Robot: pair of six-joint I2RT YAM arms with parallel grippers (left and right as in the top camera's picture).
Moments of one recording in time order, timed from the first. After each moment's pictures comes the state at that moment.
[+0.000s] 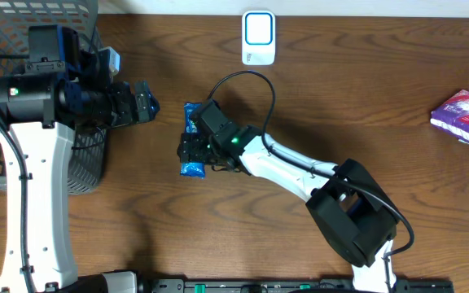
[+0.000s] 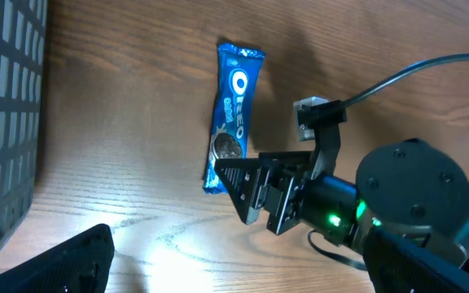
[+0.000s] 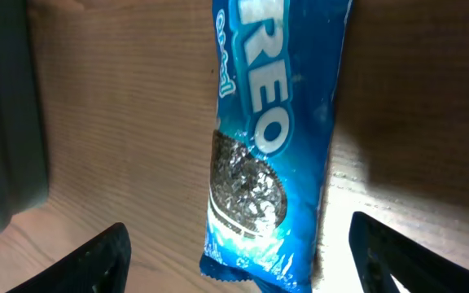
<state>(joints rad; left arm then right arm) 0.07 1.50 1.70 -1.38 0.33 -0.14 0.82 2.05 1.40 -0.35 -0.19 0.87</state>
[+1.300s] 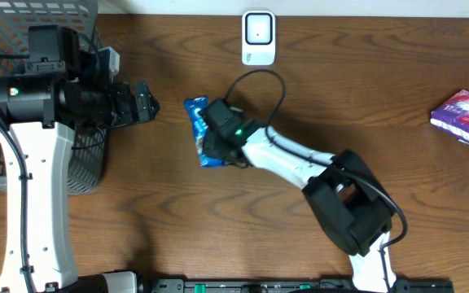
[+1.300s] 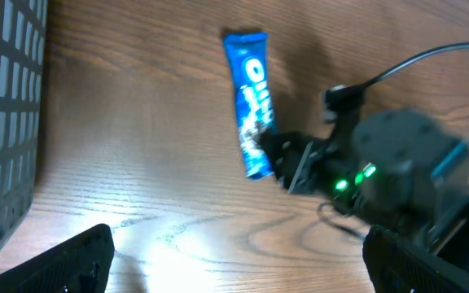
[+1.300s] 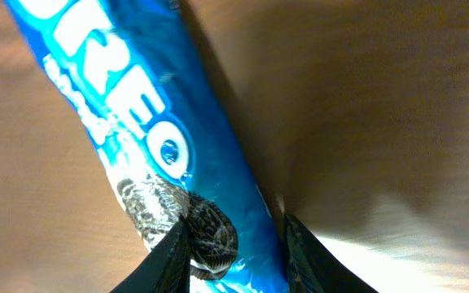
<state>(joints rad) 0.07 1.50 1.70 -1.38 0.33 -0.14 0.73 2.10 1.43 -0.50 -0.04 0.94</state>
